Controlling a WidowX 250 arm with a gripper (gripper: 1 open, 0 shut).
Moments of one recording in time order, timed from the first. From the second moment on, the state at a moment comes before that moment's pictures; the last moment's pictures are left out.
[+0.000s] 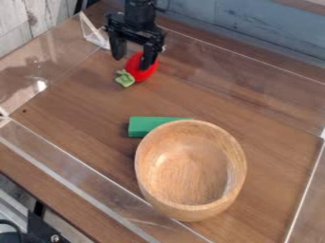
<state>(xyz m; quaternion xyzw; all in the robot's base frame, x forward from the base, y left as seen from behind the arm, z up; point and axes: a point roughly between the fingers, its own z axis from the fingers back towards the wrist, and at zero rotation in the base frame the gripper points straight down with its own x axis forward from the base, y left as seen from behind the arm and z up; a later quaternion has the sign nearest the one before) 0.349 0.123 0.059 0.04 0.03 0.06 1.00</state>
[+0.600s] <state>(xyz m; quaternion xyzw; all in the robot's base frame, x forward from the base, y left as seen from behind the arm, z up) 0.352 0.101 0.048 0.04 0.02 0.10 0.99</state>
